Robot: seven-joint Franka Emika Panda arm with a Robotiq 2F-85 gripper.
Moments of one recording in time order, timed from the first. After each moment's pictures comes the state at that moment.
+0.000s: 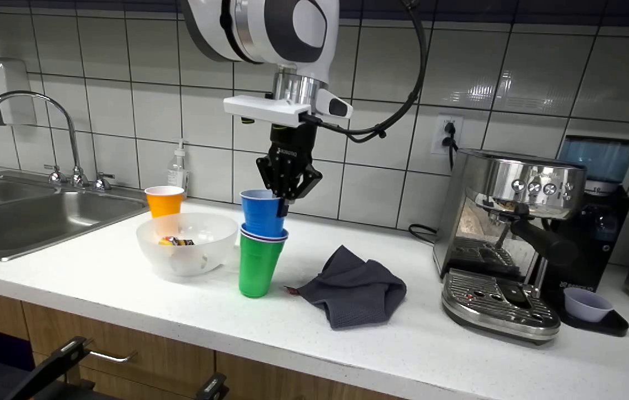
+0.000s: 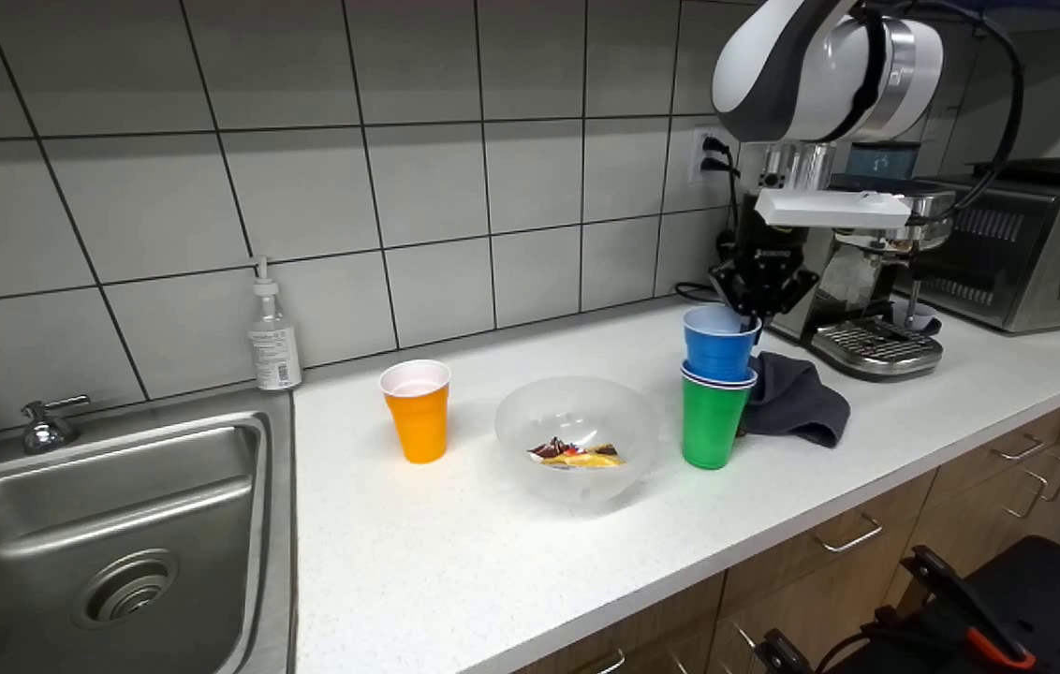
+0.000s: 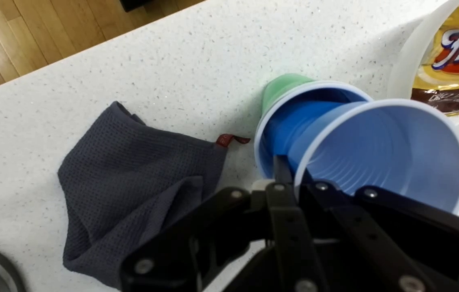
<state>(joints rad) -0.13 -0.02 -0.14 -2.44 0.08 2.36 -0.02</state>
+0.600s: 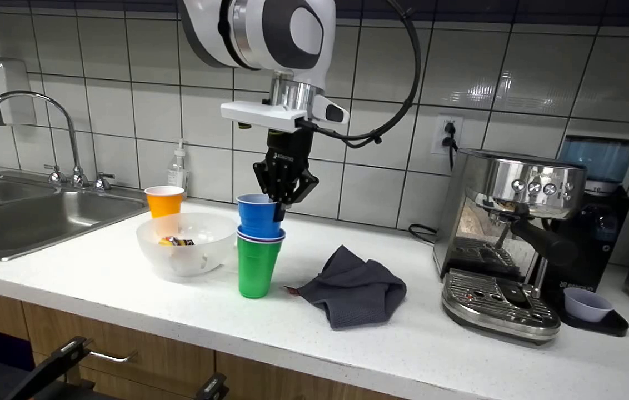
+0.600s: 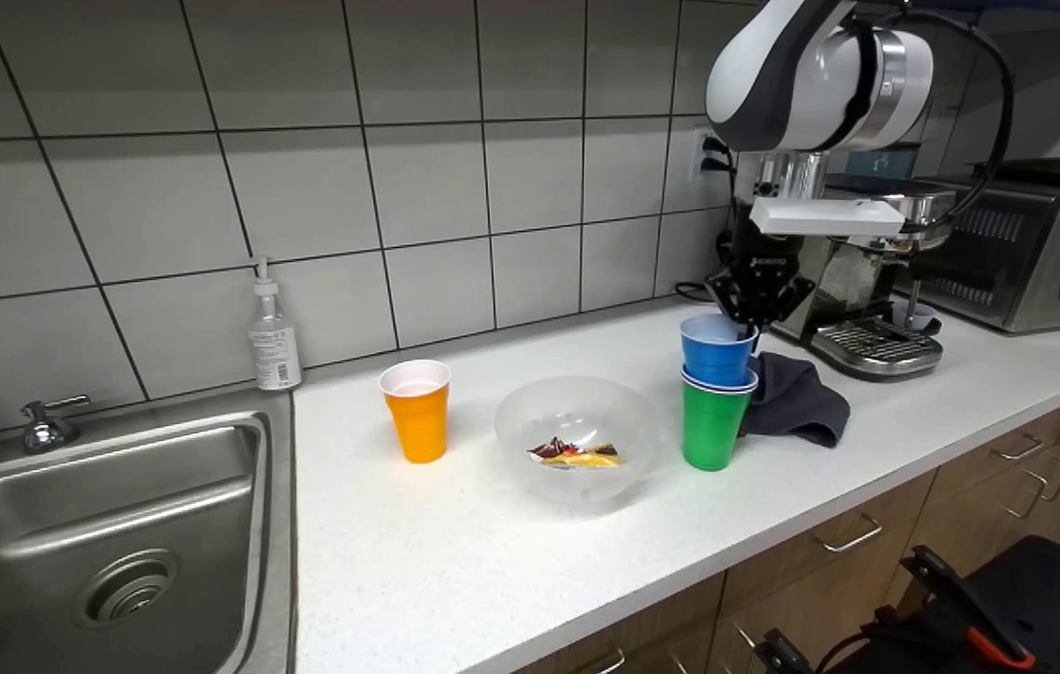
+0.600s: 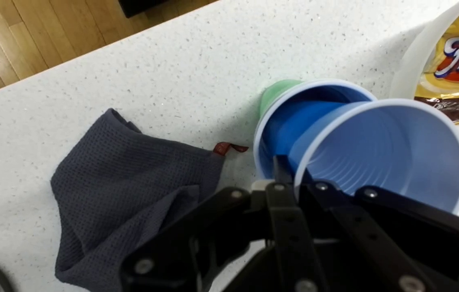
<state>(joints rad) -0.12 0.00 -0.14 -2.44 0.08 2.37 -0.01</state>
